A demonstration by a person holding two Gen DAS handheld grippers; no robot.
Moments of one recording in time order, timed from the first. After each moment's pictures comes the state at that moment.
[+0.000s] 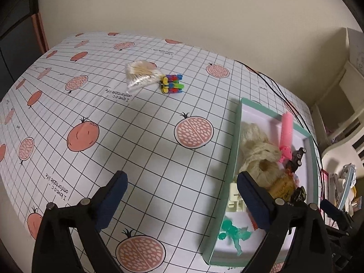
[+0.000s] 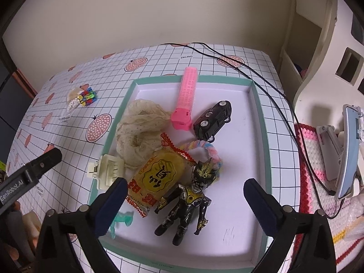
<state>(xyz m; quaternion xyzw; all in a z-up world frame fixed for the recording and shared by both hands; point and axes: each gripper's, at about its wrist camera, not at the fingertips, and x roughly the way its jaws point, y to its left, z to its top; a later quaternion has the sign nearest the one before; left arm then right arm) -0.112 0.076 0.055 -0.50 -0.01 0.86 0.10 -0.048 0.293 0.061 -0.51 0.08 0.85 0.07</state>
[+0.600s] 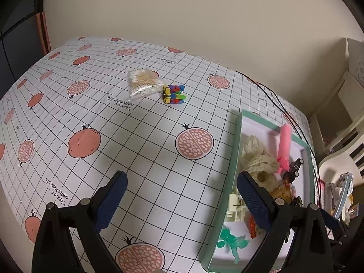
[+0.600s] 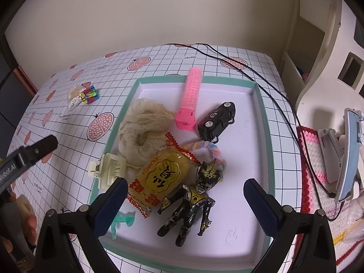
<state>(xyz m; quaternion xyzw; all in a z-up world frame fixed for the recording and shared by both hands) -0.117 0.071 0.062 -0.48 -0.03 0.87 0.09 -0.050 0.287 0.059 -0.51 0.07 0.86 0.07</state>
